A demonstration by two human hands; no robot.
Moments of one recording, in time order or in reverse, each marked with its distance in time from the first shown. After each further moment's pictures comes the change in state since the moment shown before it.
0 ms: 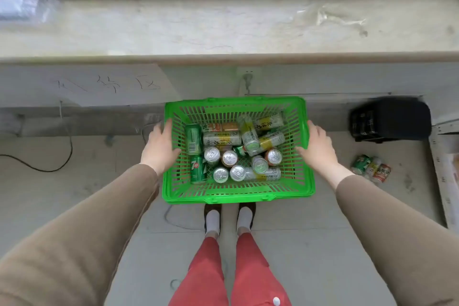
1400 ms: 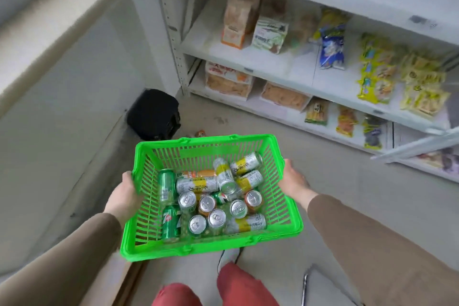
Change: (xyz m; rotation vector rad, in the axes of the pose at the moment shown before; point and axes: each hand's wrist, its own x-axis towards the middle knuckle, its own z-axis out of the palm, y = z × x) left_hand -0.124 0.569 0.232 0.397 -0.322 0.769; right_hand -0.315 0.522 0.000 0.576 0.232 1.022
